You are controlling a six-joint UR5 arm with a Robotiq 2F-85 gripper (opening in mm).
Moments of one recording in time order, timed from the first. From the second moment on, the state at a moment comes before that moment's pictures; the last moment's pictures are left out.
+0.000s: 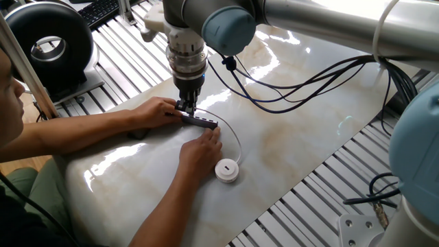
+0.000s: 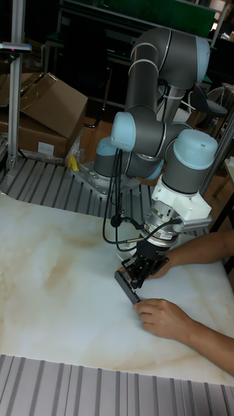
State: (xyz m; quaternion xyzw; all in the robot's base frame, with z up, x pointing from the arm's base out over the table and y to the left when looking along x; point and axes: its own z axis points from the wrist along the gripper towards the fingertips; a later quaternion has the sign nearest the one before) arm 0.583 0.102 0.049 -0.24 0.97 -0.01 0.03
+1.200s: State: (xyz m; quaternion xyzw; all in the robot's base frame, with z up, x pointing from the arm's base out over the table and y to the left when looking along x) arm 0.580 0.100 0.050 -0.22 0.97 0.00 0.02
